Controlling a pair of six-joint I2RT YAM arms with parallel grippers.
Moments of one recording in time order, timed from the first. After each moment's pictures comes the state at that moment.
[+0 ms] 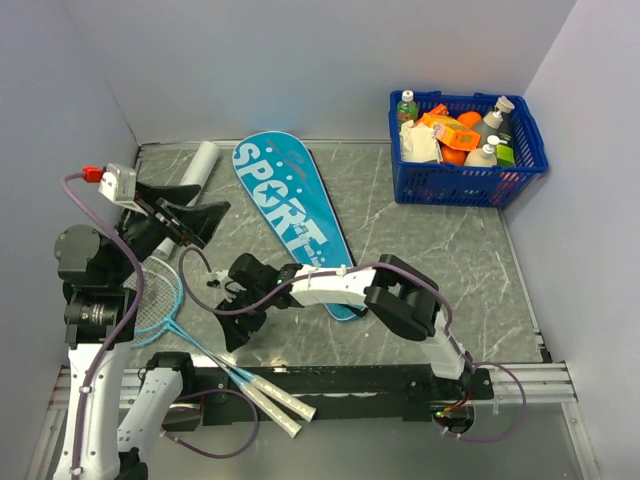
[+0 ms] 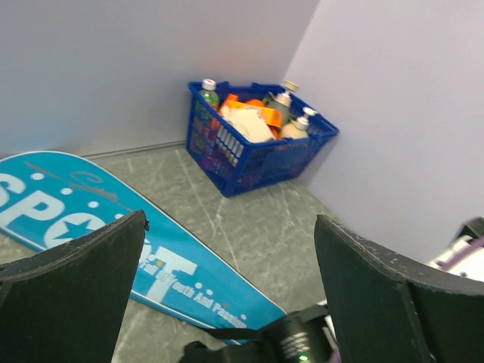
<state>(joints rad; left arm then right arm) -0.01 0.67 1.04 -0.13 0.63 -0.49 1.17 2.09 1.47 -0.25 -0.53 0.35</state>
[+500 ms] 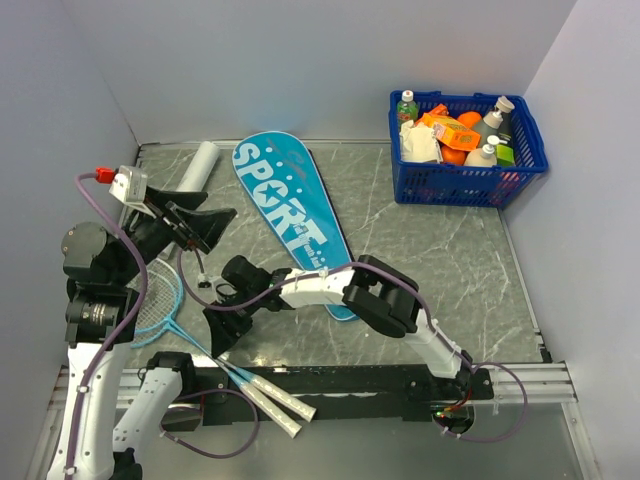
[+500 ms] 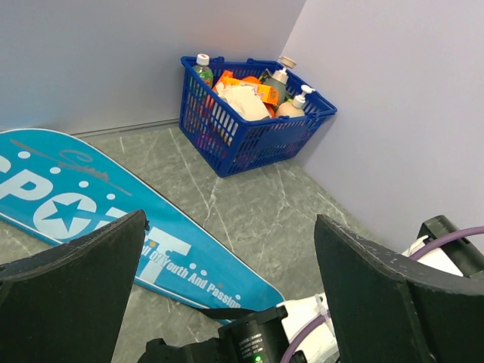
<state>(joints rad) -0.06 0.66 1.04 -0.21 0.62 -0.46 1.17 2.24 1.54 -0.04 -0.75 0.53</state>
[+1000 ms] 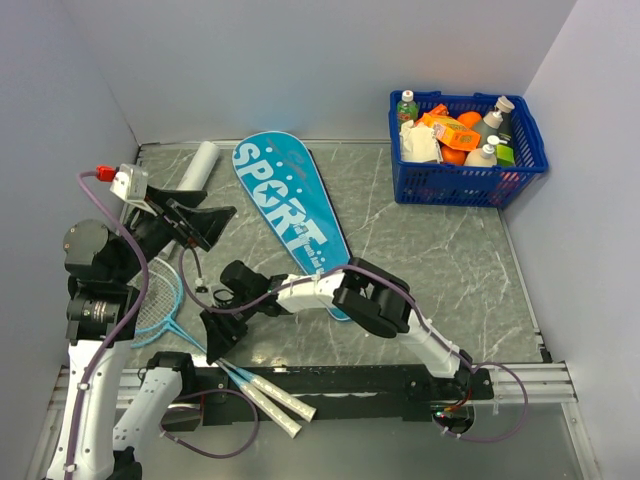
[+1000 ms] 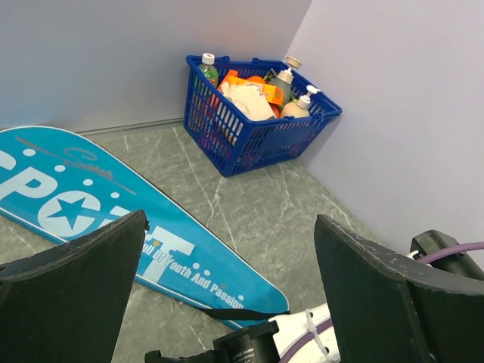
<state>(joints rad) -0.06 0.67 1.04 -0.21 0.60 -0.46 1.18 2.30 1.54 0.09 -0.84 0.65</state>
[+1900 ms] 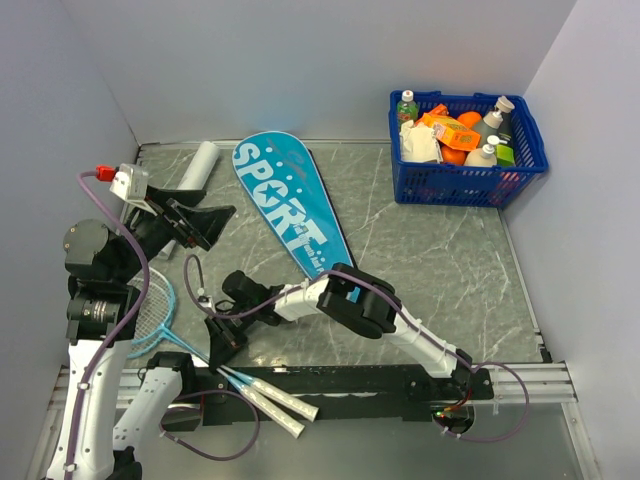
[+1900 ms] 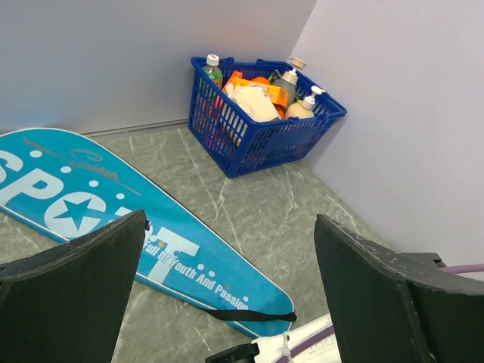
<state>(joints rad) -0.06 0.68 1.04 -0.21 0.60 -0.44 1.19 2.43 1.53 0.32 -0.97 0.90</state>
